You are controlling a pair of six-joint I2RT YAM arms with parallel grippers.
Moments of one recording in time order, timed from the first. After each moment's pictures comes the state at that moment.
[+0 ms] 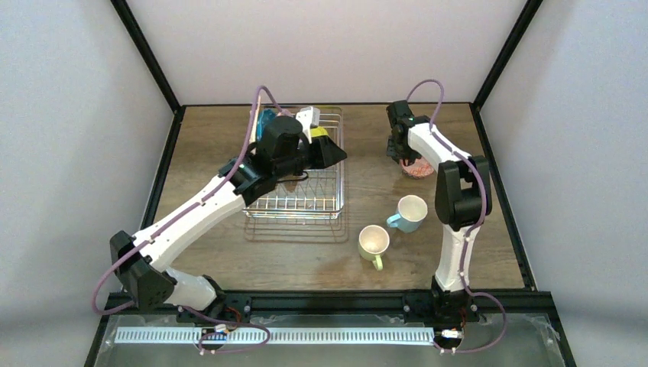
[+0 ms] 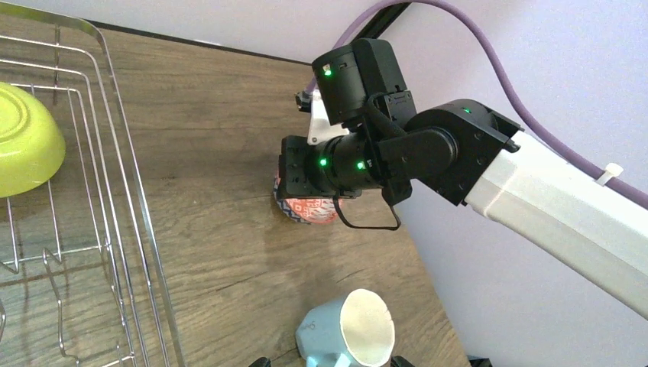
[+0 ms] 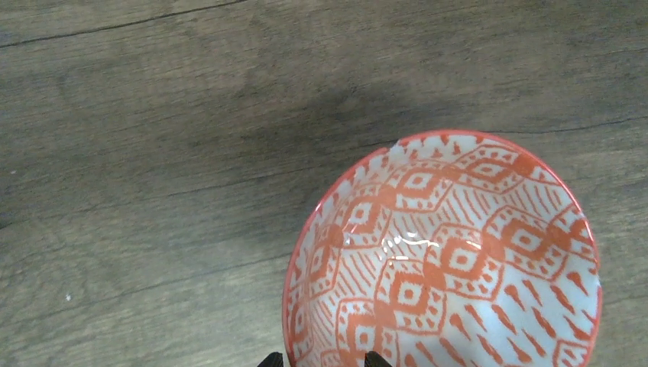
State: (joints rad) left arm -0.79 1.40 1.40 -0.39 0.06 -0.68; right arm 0.22 2.01 1.60 -0.81 0.31 0.38
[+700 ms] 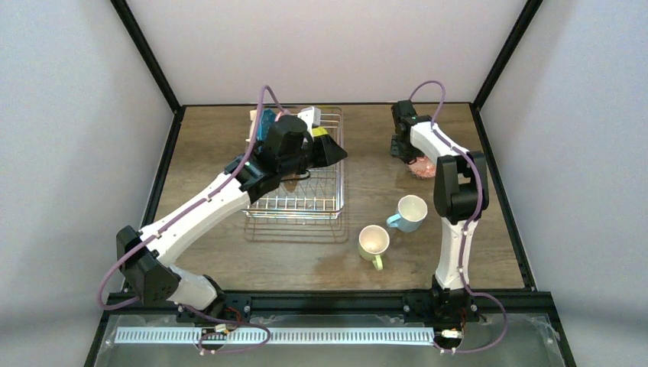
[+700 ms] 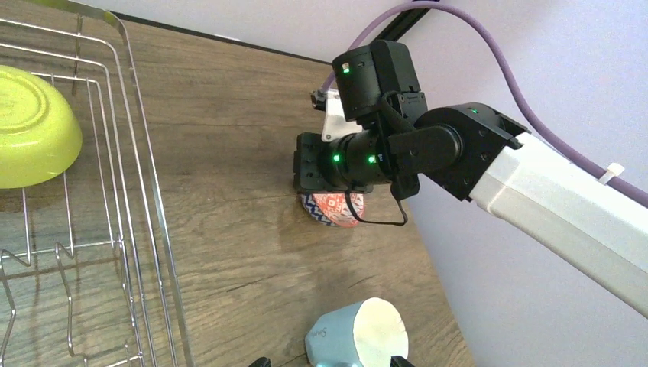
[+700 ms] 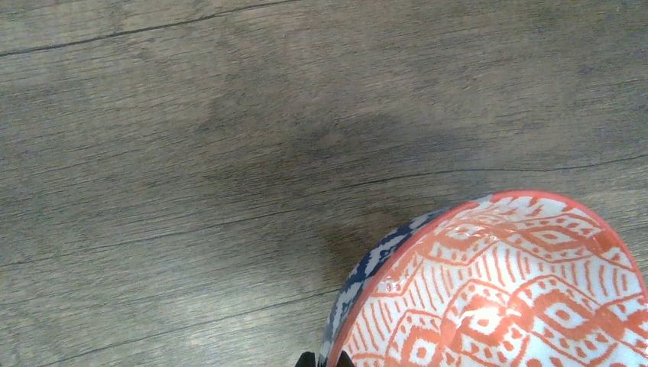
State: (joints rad) left arm -0.79 1.44 1.41 -0.39 0.03 -0.70; right arm 0.18 2.10 1.65 -0.77 0.28 0.32
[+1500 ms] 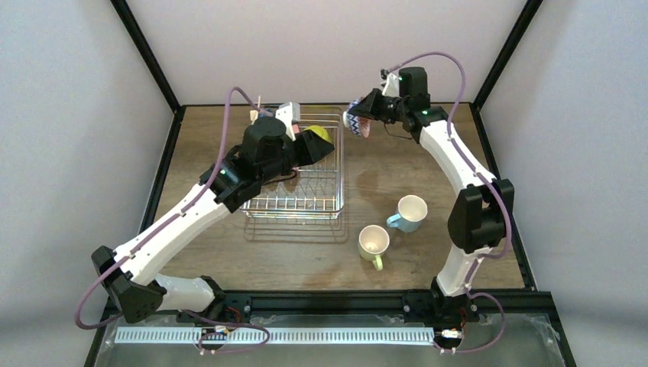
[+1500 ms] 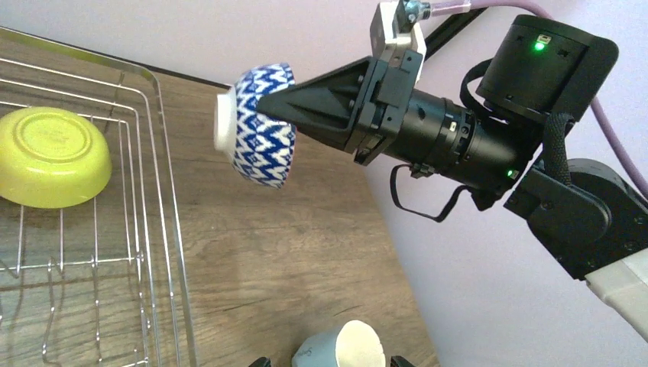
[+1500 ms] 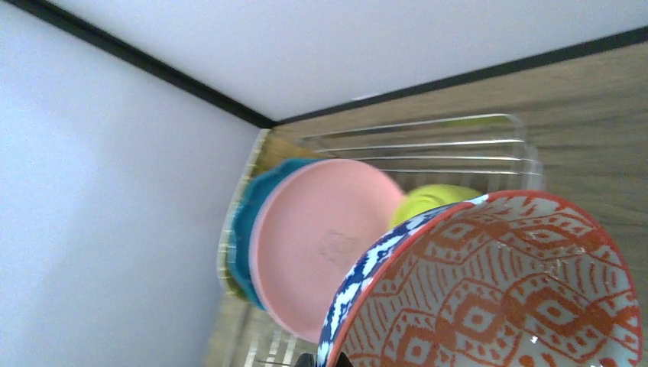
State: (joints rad) left arm -0.78 1.31 1.40 -0.42 -0.05 -0.74; right arm 0.25 1.79 1.65 -0.38 -0.53 0.60
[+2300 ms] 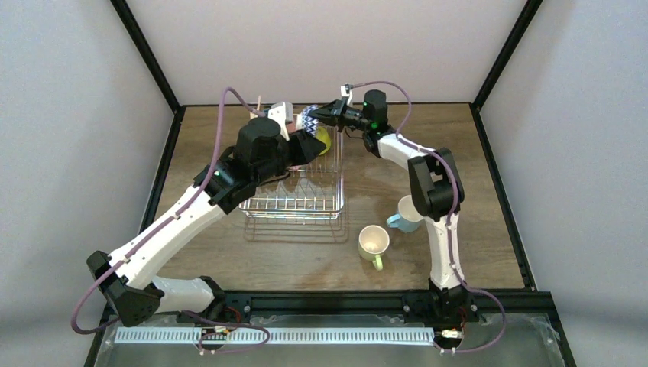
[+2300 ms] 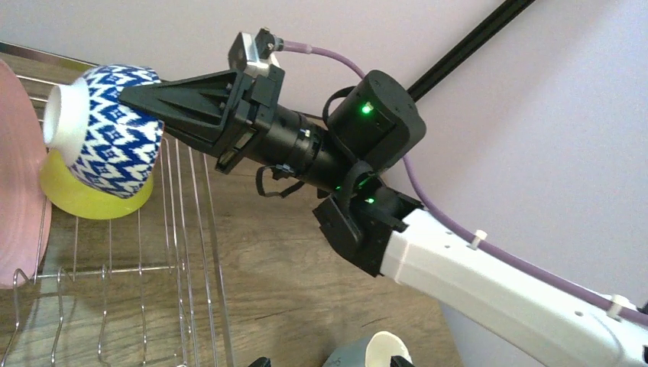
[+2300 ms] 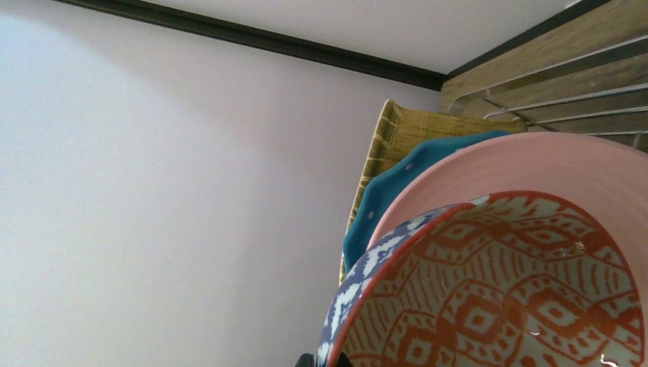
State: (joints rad) left arm -0.77 1.28 1.38 -0.46 -0.11 -0.71; right arm 0.37 2.20 1.62 0.57 -0.84 1.31
